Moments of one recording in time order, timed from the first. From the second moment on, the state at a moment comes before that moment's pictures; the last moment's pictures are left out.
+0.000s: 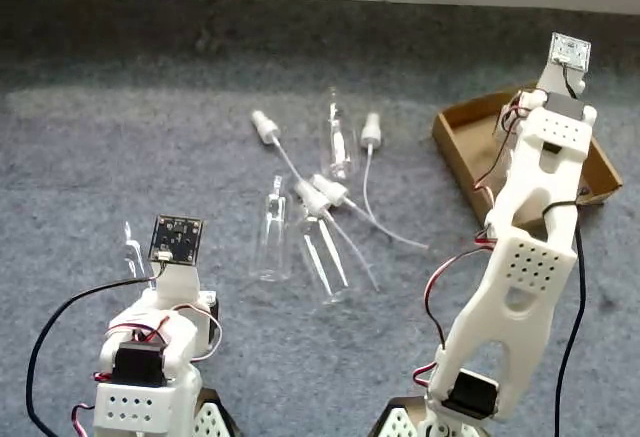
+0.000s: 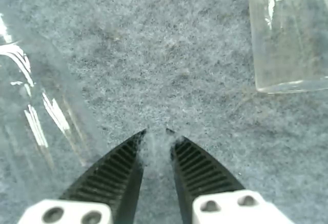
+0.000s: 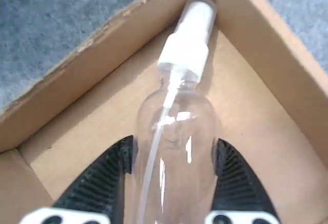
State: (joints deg) left arm -2.2 -103.6 95.9 75.9 3.8; right arm 17.3 51.7 -48.4 65.5 4.6
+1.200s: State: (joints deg) left arm -2.2 -103.6 95.9 75.9 3.8; right arm 18.5 37.5 -48.4 70.2 6.3
